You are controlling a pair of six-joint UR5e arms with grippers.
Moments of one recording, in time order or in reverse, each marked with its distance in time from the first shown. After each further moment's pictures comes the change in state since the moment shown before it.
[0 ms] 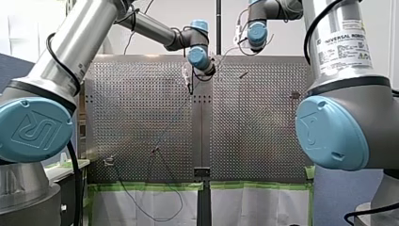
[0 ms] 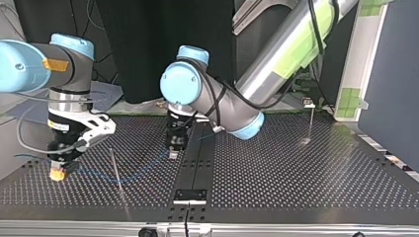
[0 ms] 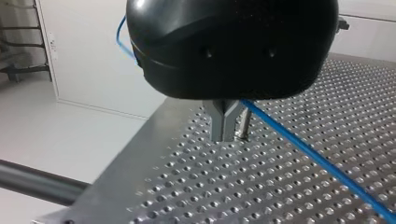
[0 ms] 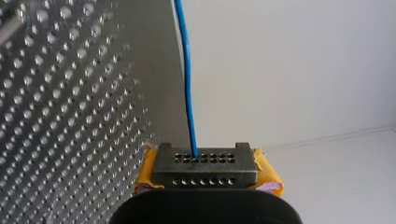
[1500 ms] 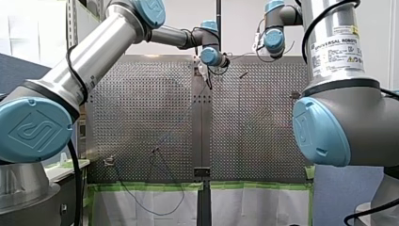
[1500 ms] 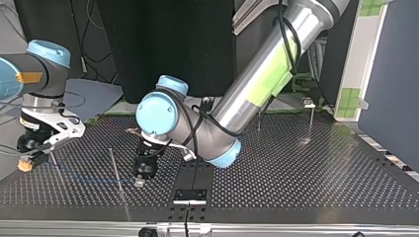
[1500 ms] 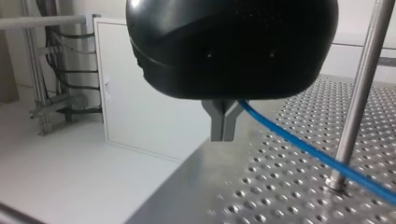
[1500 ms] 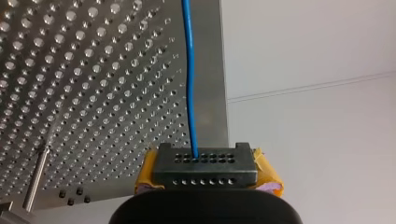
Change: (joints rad) left arm -0.013 -0.209 0.406 -0.037 0.124 -0.091; right arm -0.146 0.006 0.046 0.007 0.002 0.038
